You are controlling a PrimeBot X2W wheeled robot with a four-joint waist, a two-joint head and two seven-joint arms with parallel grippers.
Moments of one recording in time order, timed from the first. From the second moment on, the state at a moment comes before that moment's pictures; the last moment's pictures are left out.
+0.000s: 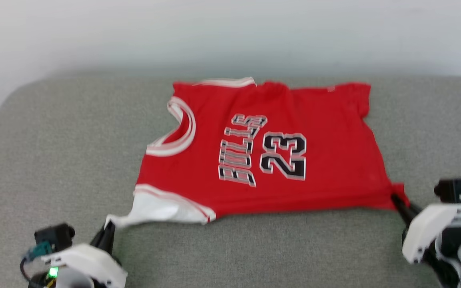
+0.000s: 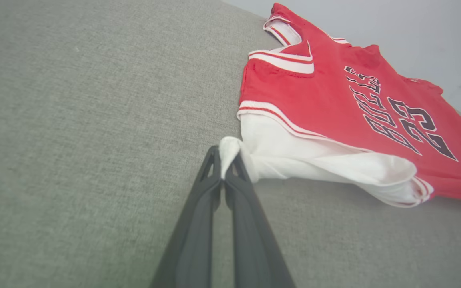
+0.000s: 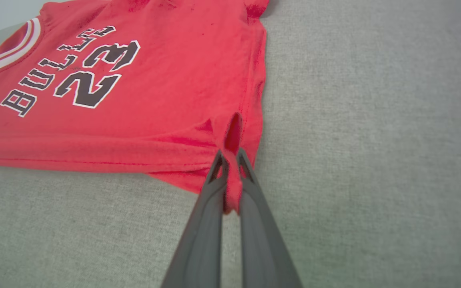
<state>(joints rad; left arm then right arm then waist) -0.21 0.38 -0.32 0.51 -0.83 0.00 -0.18 -0.41 -0.42 0.37 0.68 0.66 0.13 0.03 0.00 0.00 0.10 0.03</state>
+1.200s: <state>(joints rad) -0.13 0.49 -0.32 0.06 -0.86 0.16 0.05 -0.04 -0.20 -0.11 0.02 0.34 0.13 0.48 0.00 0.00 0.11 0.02</state>
